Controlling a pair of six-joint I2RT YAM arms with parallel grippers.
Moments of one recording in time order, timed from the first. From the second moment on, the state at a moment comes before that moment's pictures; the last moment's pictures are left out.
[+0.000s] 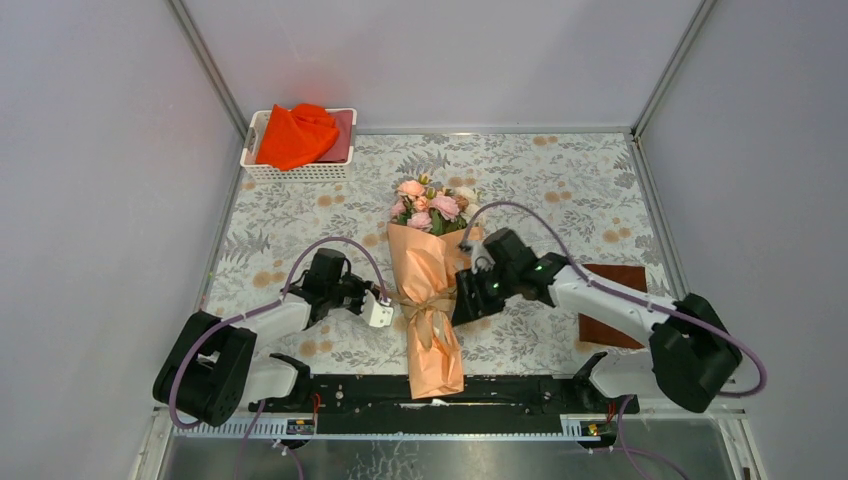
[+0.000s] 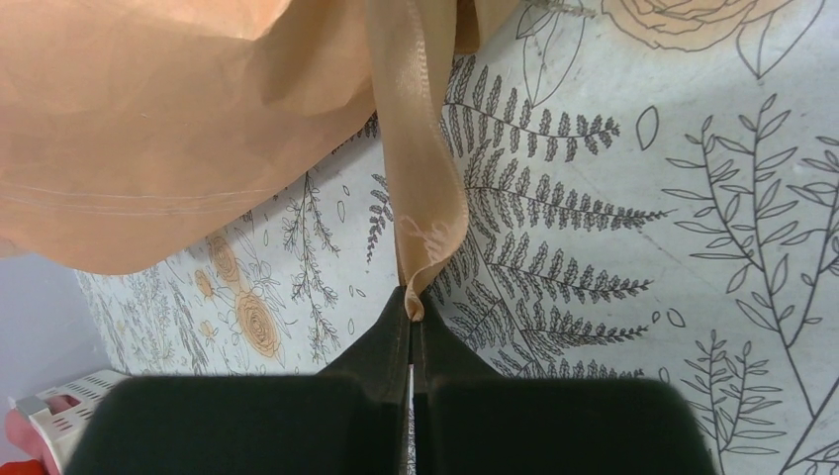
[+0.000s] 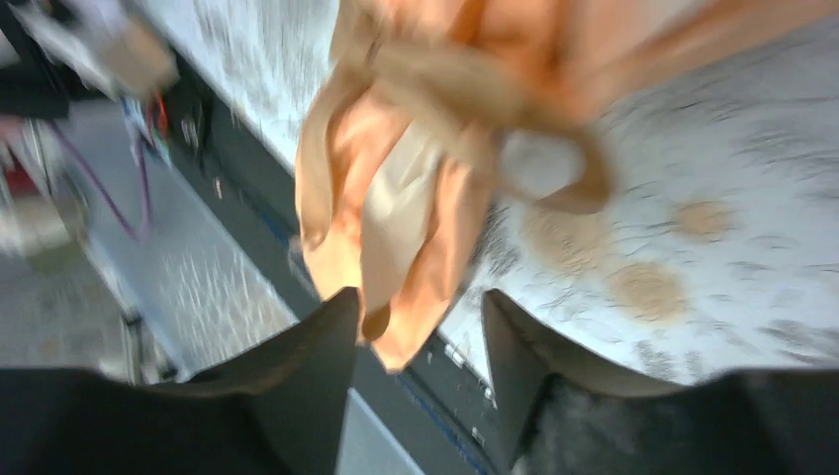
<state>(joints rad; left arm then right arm) -0.35 1.25 0.33 0.03 0.51 1.52 0.79 1.36 0.76 -0.43 -0.52 0.45</state>
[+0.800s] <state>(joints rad) -0.35 1.24 0.32 0.03 0.51 1.52 0.62 1.46 0.60 0.05 -0.49 0.63</state>
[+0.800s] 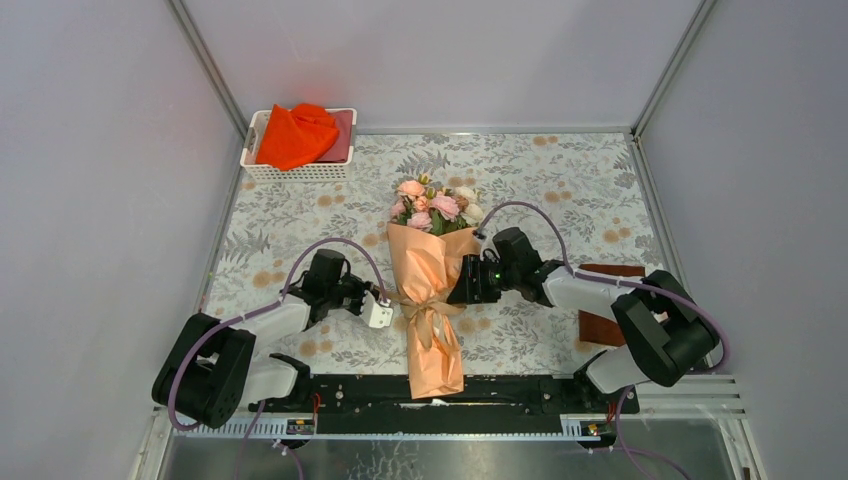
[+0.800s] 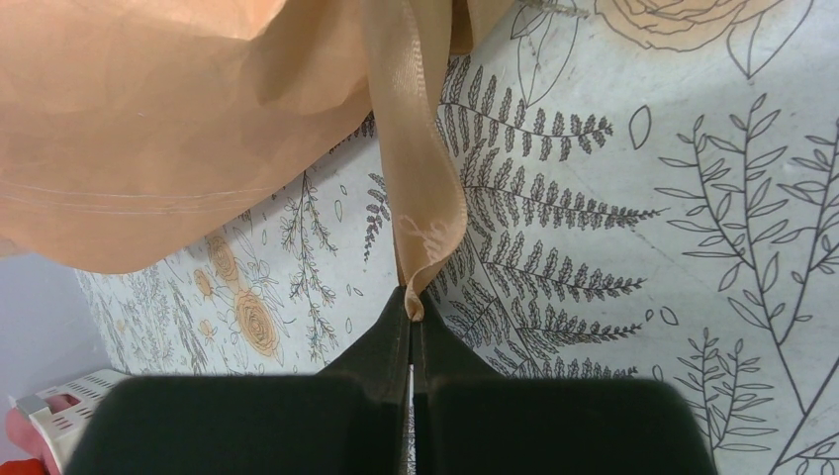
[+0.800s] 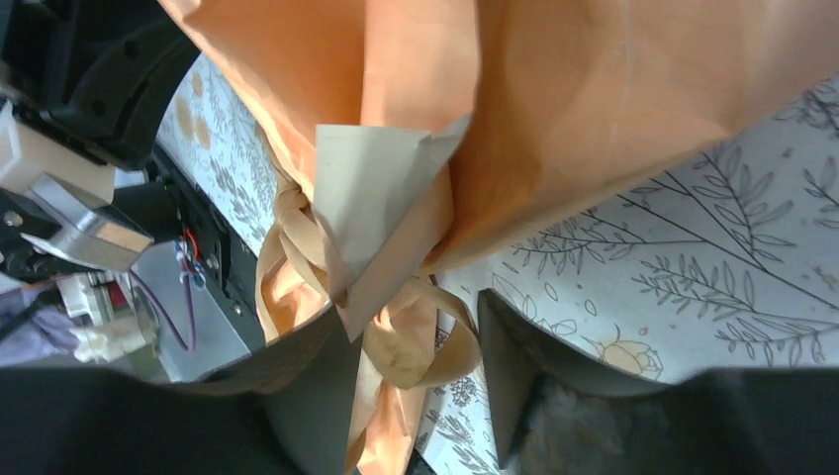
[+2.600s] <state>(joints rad) -0.16 0.65 0.44 -0.16 0.30 0.33 0.47 0.75 0.59 -0.26 0.35 0.35</state>
